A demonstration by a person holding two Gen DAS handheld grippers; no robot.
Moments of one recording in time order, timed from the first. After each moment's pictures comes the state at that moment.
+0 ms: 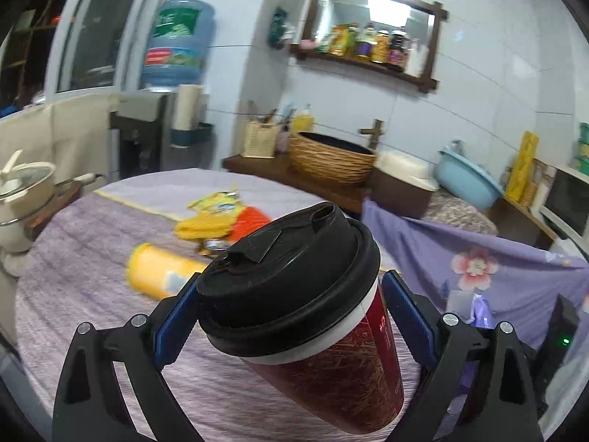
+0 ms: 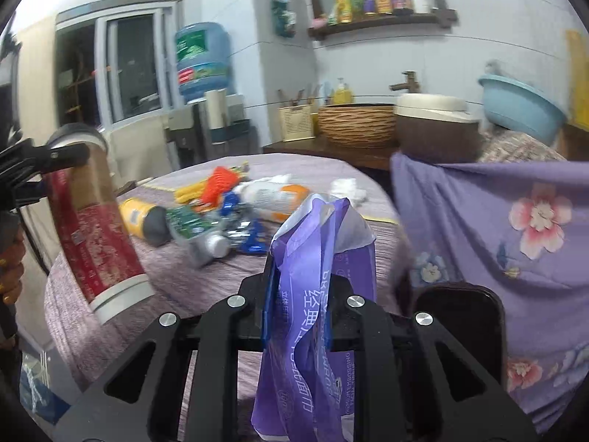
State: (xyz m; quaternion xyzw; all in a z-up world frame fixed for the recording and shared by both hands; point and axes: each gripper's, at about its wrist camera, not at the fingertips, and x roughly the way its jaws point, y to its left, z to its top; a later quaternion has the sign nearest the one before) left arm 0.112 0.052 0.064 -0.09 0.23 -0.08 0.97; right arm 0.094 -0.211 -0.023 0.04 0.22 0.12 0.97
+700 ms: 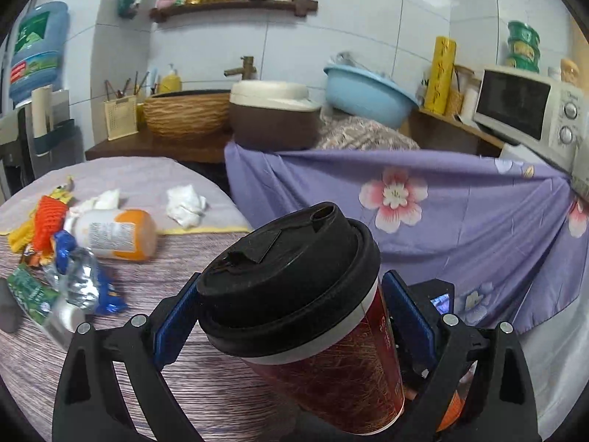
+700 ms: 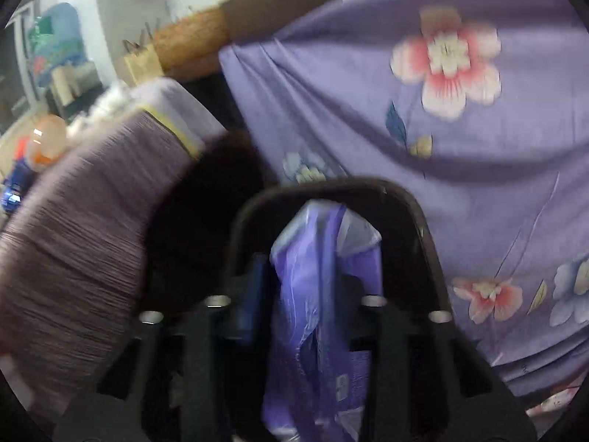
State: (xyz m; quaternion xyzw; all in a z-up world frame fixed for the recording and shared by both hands) left arm 0.166 -0.164 -0.009 0.01 0.28 -0.24 0.93; right arm 0.201 -0.376 -0.199 0.12 0.37 -0.04 0.92
